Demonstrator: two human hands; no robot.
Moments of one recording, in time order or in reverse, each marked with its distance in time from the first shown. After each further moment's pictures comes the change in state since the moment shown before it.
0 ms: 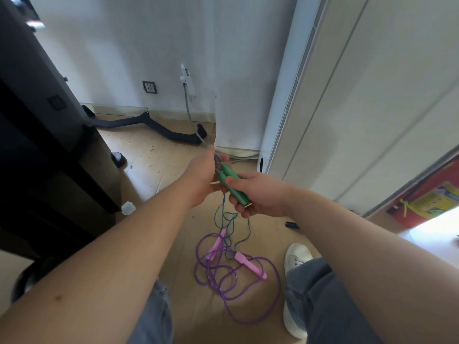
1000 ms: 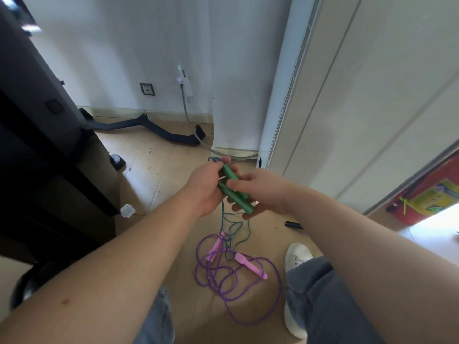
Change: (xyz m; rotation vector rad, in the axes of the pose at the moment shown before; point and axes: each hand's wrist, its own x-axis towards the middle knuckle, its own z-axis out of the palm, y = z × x) left_hand 0.002 -0.017 0.012 -0.360 -0.062 -0.035; right_hand 0.003 0.005 -0.016 -0.170 0.113 0.011
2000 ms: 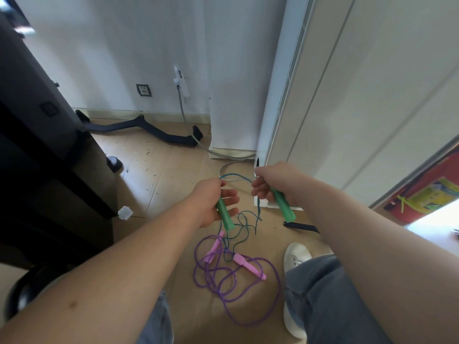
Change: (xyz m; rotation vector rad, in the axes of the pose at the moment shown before) left_hand 0.002 -0.021 0.000 0.263 0.150 -0.185; right_hand 0.007 0.005 -0.033 0.206 0.364 0.252
